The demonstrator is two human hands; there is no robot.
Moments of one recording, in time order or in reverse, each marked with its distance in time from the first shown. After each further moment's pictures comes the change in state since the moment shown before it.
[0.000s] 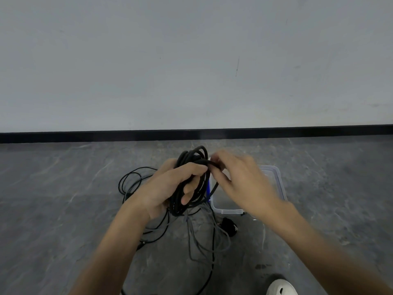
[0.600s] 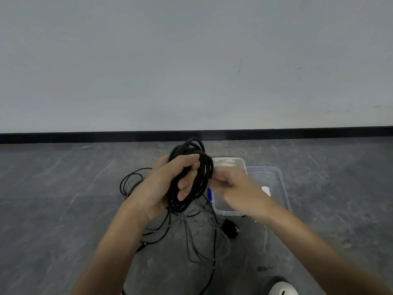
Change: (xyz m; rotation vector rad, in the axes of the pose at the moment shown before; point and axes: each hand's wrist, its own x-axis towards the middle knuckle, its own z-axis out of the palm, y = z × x) left_hand -0.002 0.003 -0.004 -0.277 0.026 0.081; right_hand -0.001 -0.008 0.009 0.750 -0.292 0.342
